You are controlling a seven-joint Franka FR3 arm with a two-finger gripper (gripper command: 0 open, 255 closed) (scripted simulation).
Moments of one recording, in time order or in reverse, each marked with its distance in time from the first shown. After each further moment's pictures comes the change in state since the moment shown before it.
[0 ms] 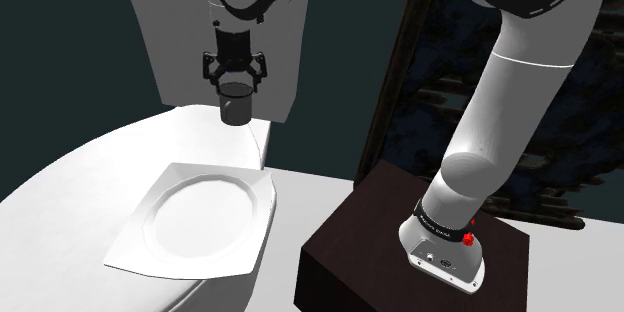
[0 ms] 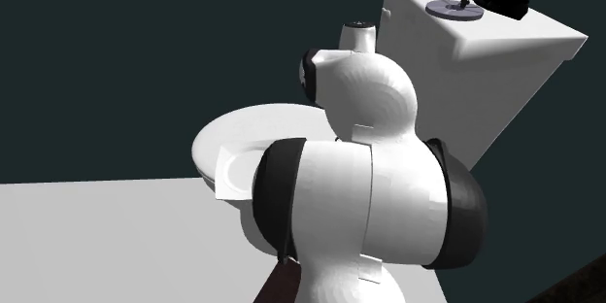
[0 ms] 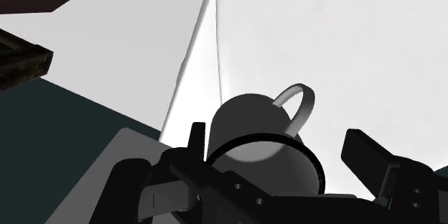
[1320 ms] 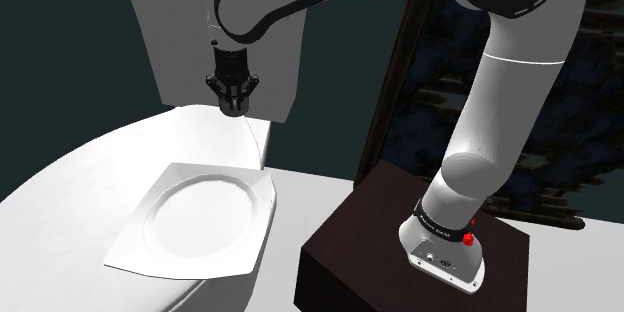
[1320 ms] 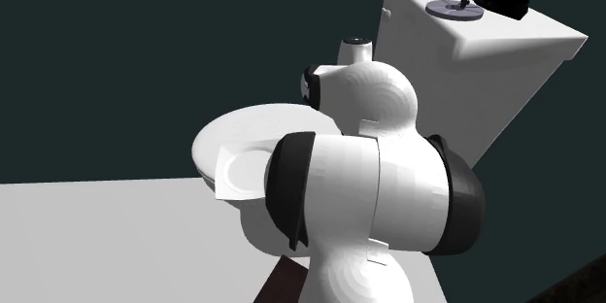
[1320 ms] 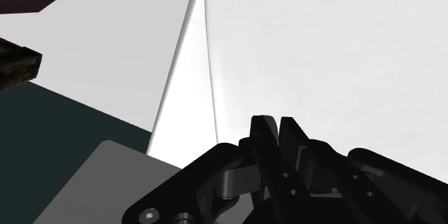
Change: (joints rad) arm 0.009 0.061 -0.002 -0.034 -0.037 0.093 0.046
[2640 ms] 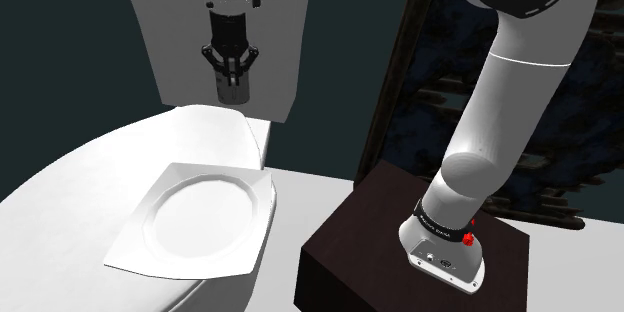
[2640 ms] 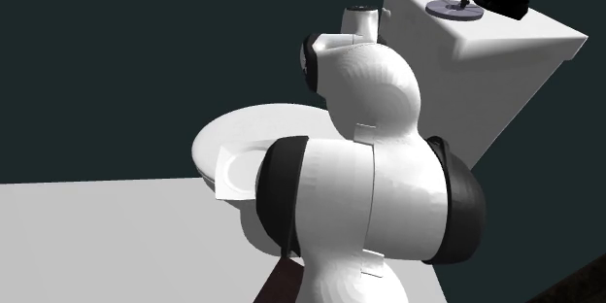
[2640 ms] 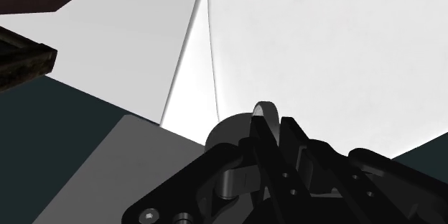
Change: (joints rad) arm -0.003 -0.043 0.003 0.139 0.027 -0.179 -0.023
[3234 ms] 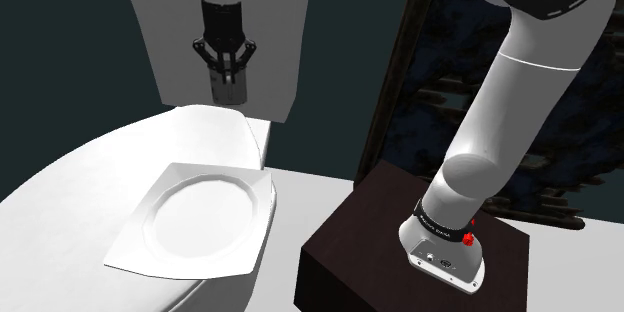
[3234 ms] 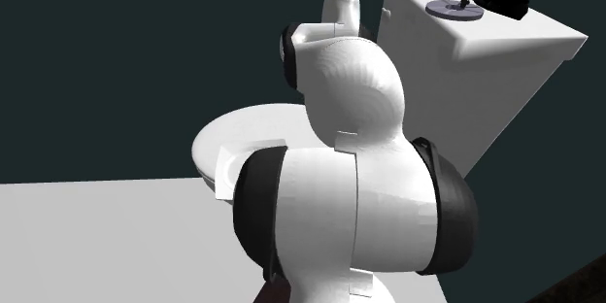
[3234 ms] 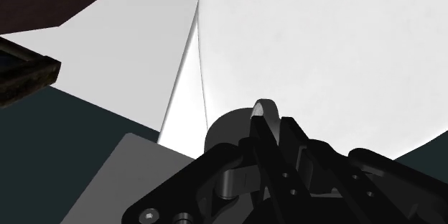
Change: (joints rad) arm 0.033 -0.067 0.033 -0.008 0.027 -0.056 0.056
